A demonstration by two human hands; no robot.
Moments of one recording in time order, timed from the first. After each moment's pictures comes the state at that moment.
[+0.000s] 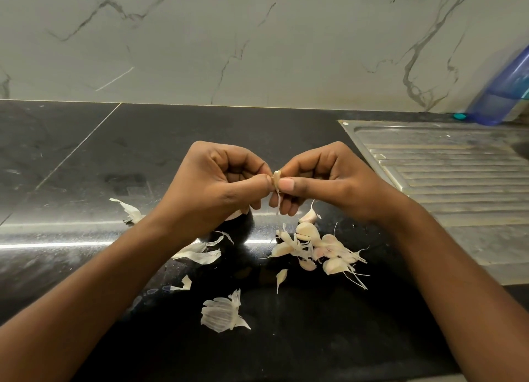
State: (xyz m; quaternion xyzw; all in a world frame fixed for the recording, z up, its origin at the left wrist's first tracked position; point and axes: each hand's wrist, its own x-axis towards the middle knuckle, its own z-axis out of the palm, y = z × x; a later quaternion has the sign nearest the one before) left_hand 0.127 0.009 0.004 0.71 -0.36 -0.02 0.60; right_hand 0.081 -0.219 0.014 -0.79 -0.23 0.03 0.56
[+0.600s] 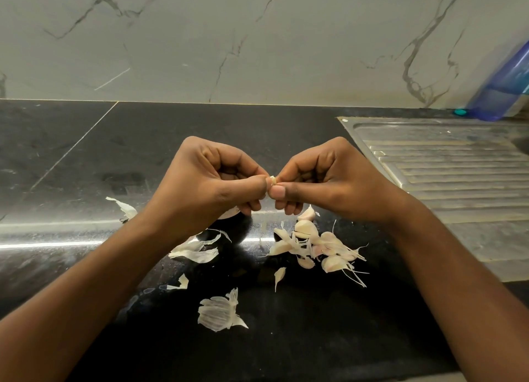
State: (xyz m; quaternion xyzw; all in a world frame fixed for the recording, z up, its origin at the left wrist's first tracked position) left_hand 0.124 0.015 0.010 0.72 -0.36 -0.03 0.60; right_hand 0.078 -0.216 0.015 -0.84 -0.25 -0.03 0.48
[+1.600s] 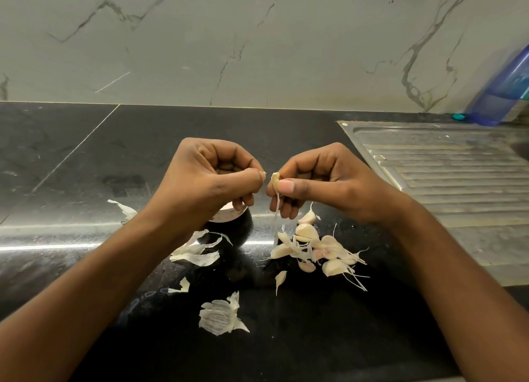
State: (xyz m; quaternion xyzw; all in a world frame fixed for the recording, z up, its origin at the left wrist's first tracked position) left_hand 0.126 0.014 0.012 0.71 -0.31 -0.04 0.63; right_hand 0.079 -0.219 0.018 -0.79 -0.24 0.04 0.56
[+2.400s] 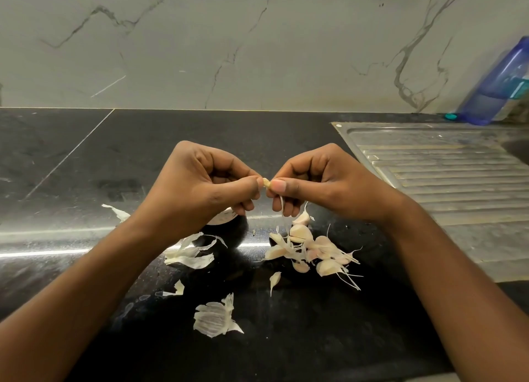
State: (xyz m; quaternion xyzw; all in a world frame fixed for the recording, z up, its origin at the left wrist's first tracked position) left_hand 0.127 0.017 0.014 0.75 -0.36 -0.01 0.56; right_hand 0.082 -0.226 0.016 -0.83 -0.22 0.02 0.51
